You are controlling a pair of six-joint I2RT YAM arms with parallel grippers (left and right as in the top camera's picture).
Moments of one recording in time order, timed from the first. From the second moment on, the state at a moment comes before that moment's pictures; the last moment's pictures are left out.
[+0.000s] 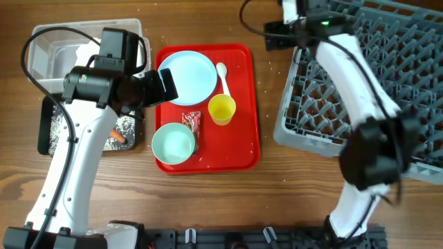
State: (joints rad) left arm -0.16 1.47 1.47 -1.15 0.10 -0.44; right arm 0.20 2.00 1.80 -0.69 -0.09 -0.04
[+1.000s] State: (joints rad) left arm -0.16 1.47 1.47 -1.15 0.10 -0.44; right arm 0.34 1.86 1.49 -1.09 -0.08 0.20
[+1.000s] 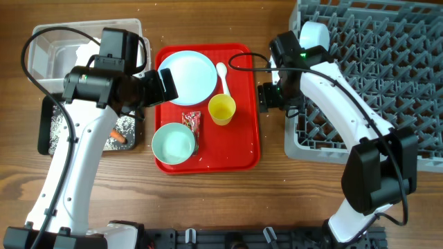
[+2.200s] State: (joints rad) left arm -0.16 1.47 1.47 -1.12 0.10 -0.44; right arm 0.51 1.71 1.50 -0.87 -0.32 0.32
